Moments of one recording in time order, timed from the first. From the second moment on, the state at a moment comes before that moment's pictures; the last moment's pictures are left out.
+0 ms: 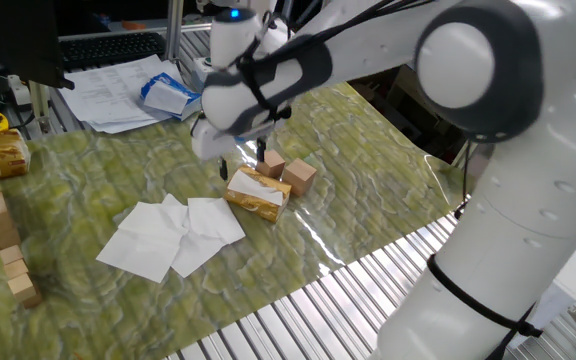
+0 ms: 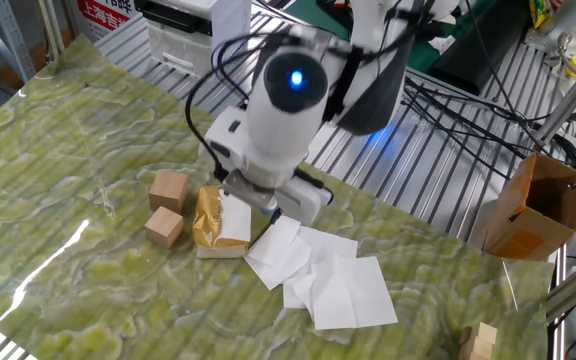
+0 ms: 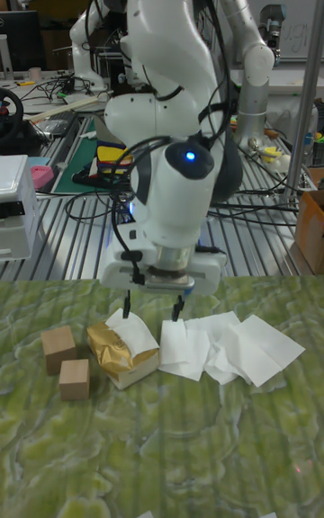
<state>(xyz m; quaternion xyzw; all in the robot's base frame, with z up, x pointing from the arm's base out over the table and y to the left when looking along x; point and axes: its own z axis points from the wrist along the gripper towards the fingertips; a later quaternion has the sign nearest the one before) 0.510 0.003 0.170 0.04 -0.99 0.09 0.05</state>
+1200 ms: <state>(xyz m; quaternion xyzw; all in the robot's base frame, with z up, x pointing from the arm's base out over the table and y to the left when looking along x) 0.514 -0.014 0.117 0.09 -0.99 0.10 0.05</state>
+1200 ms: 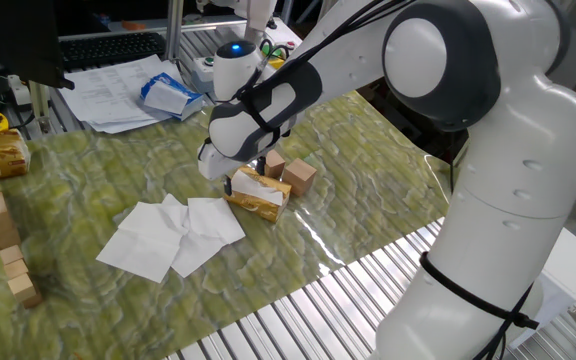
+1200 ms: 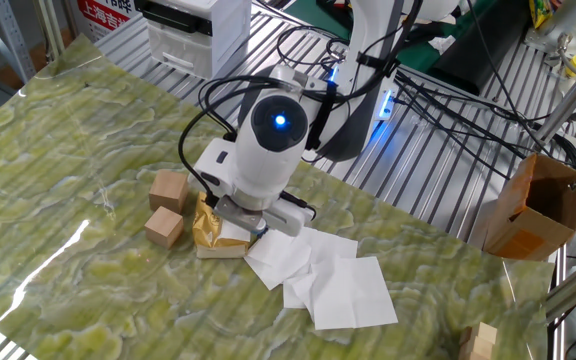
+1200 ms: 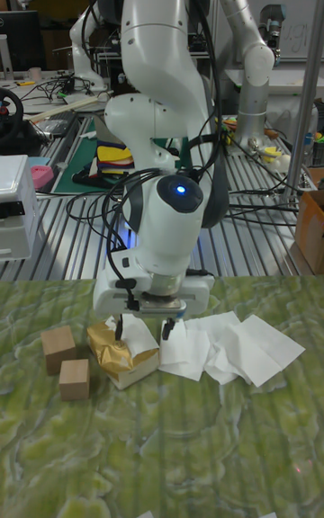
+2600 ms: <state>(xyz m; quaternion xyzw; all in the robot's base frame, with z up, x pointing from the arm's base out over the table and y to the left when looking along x) 0.514 -0.014 0.117 0.09 -0.99 0.10 0.05</state>
